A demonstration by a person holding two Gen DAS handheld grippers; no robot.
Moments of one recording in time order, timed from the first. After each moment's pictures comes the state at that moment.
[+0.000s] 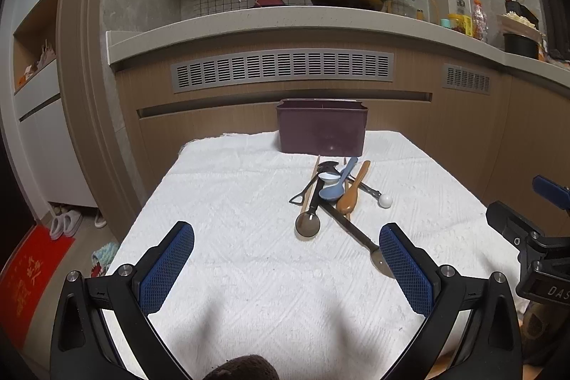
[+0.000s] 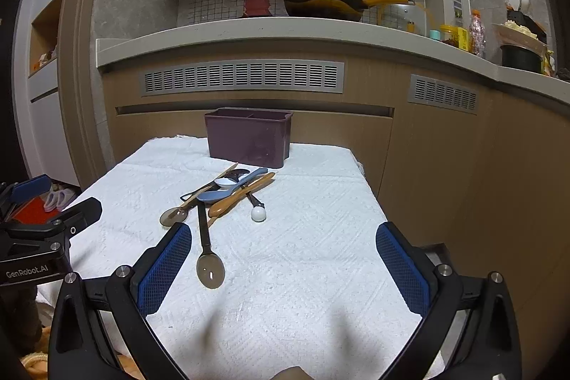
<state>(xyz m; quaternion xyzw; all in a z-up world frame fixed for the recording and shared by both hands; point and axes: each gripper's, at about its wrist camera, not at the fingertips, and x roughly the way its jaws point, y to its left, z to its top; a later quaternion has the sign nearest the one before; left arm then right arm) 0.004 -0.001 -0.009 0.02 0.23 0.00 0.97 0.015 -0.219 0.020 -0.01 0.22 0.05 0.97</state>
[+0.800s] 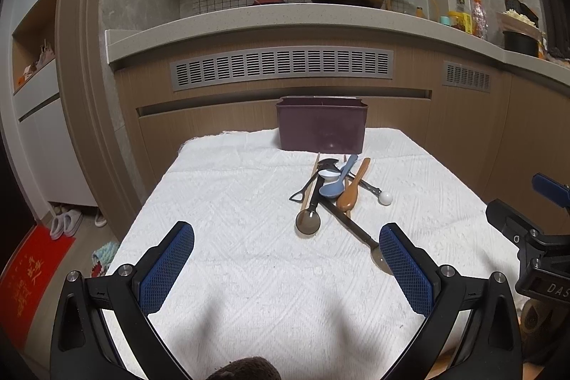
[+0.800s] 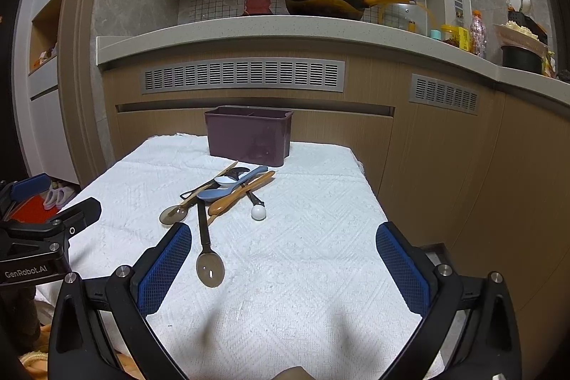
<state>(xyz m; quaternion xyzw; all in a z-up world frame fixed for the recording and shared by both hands) 0.004 -0.001 -0.011 0.02 0.23 -0.01 0.97 0.015 -0.220 0.020 -0.01 0.22 0.04 0.97</state>
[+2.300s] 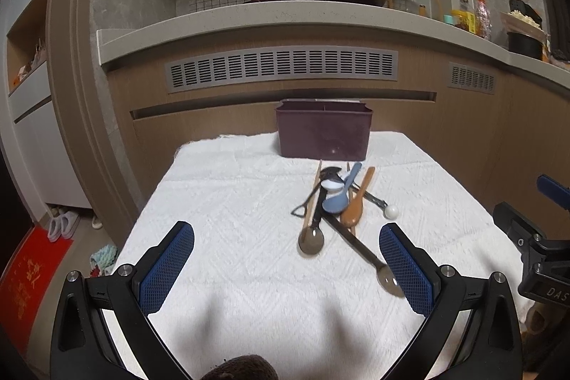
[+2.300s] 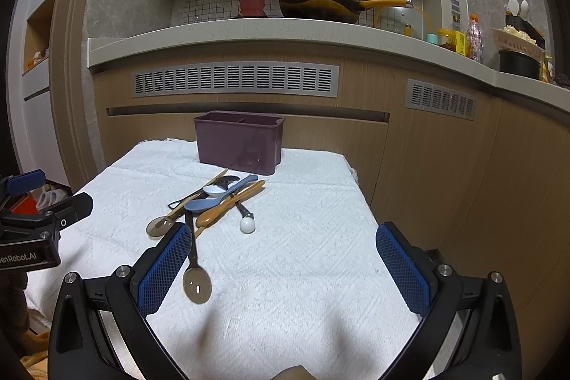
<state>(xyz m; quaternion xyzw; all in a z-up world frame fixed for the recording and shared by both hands) 0.039 0.005 0.007 0.02 0.24 -0.01 0.97 0.038 -0.222 0.031 -0.02 0.22 0.03 0.98</state>
